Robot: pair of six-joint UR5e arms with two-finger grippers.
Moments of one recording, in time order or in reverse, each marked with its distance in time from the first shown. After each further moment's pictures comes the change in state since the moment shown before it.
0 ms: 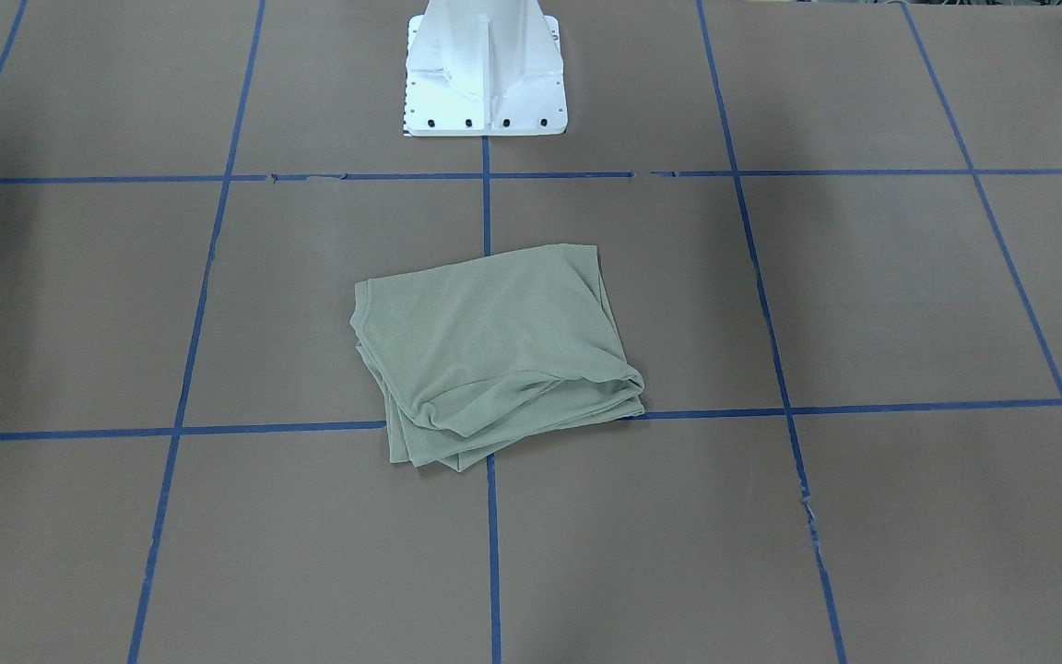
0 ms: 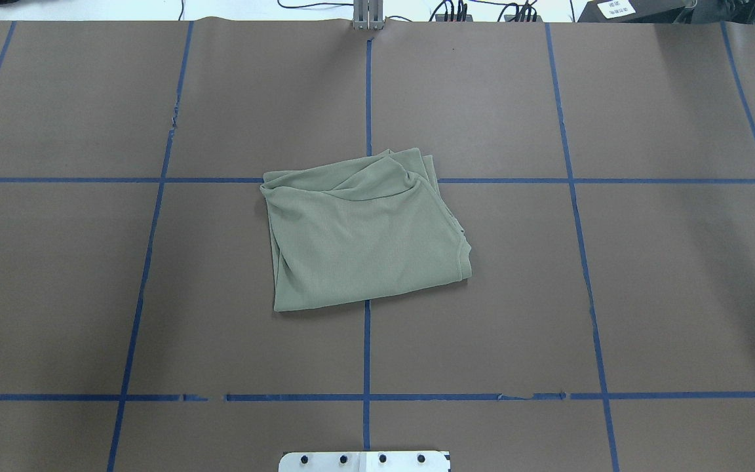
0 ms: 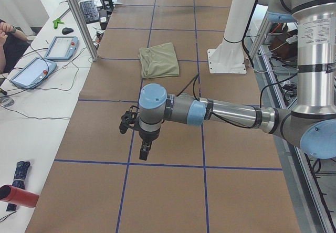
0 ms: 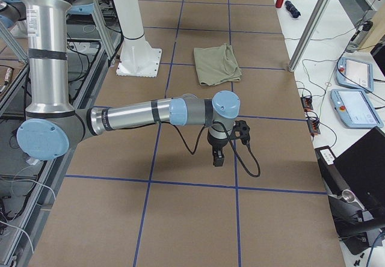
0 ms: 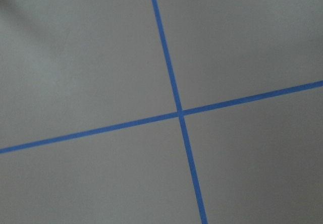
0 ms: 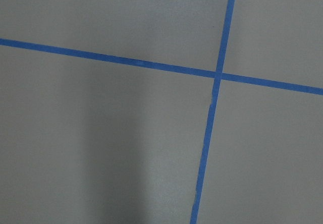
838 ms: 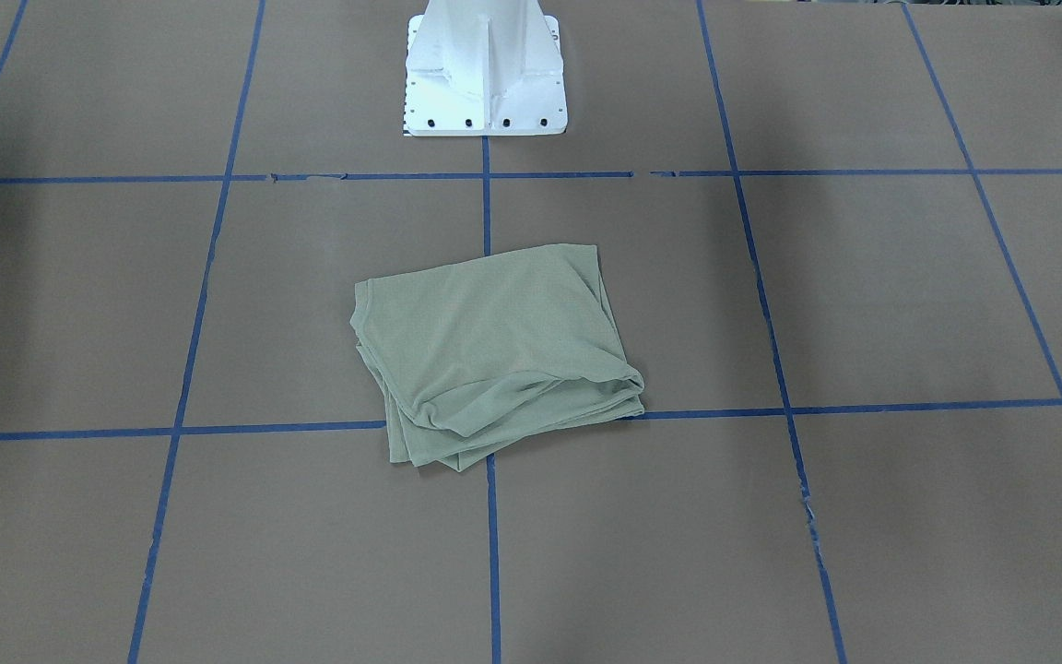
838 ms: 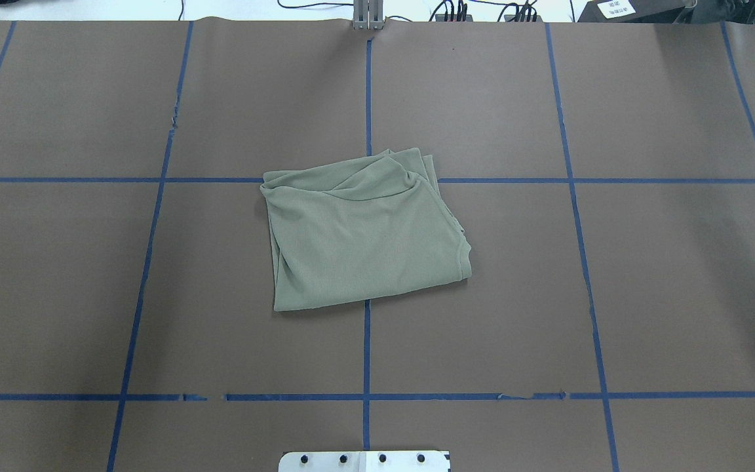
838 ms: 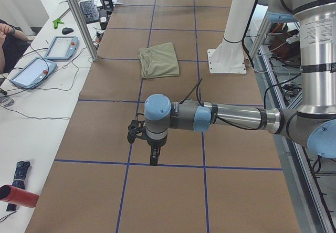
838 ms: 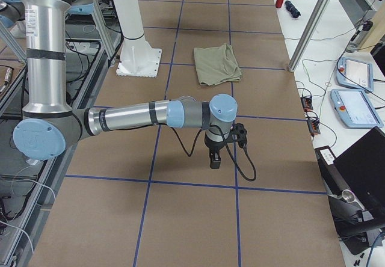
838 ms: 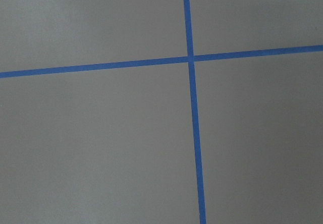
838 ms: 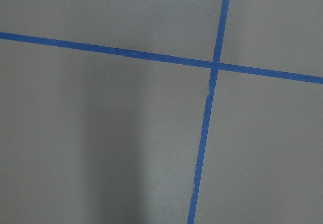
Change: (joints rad) left arm 0.001 0.029 0.008 0.014 -0.067 -0.007; right arm 0.001 -0.015 -0.002 0.000 0.002 0.000
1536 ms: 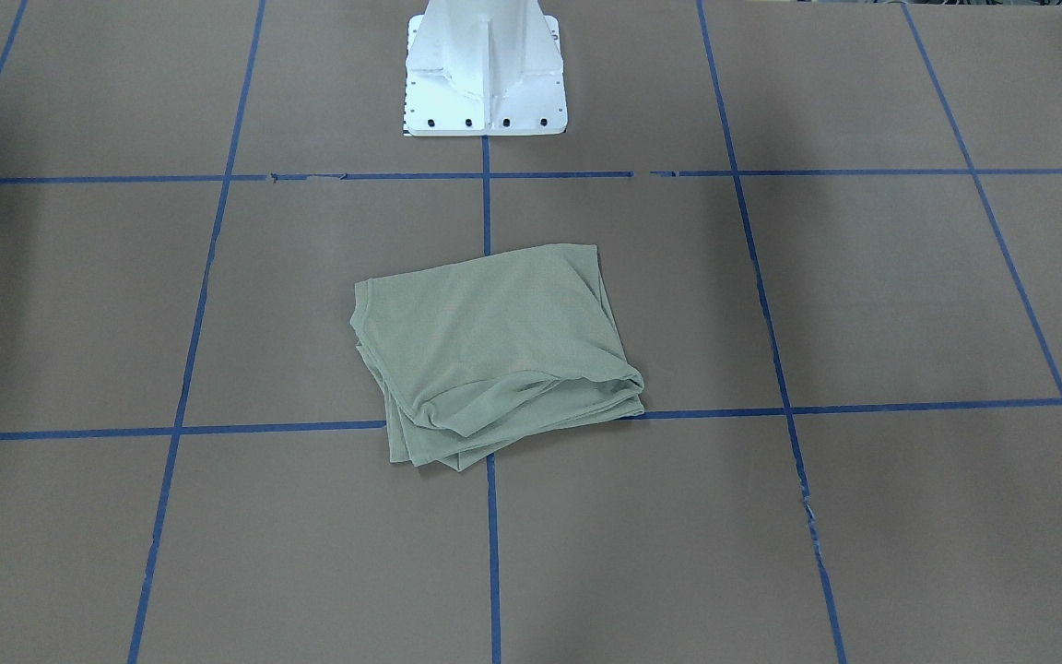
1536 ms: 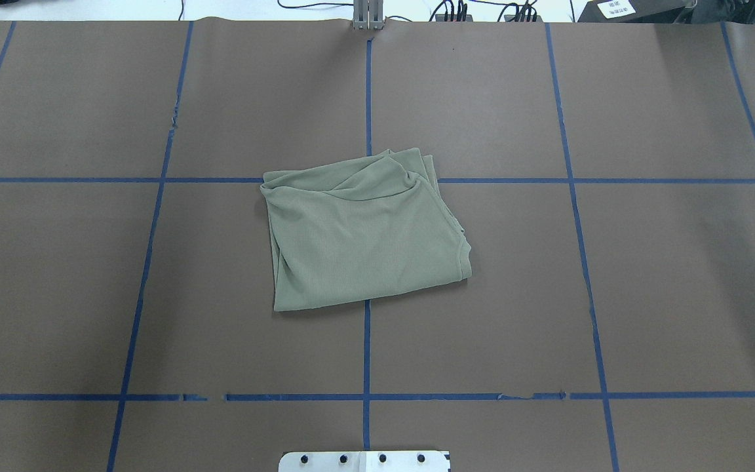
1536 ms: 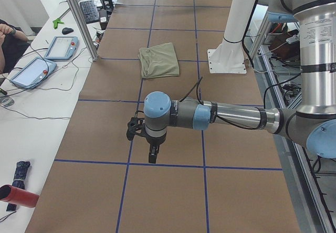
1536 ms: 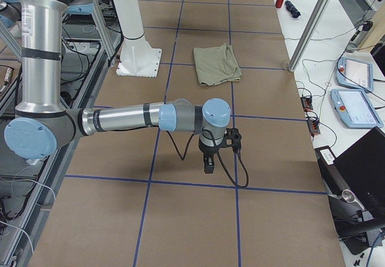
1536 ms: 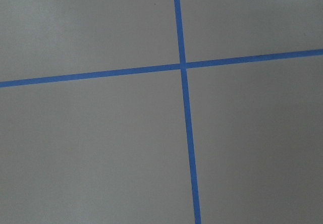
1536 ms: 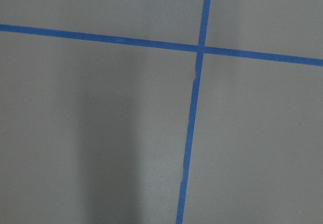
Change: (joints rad) left arm 0.004 -0.005 -0.010 0.000 -0.005 0.006; right arm 0.036 -0.055 0.022 0.003 -0.004 -0.008
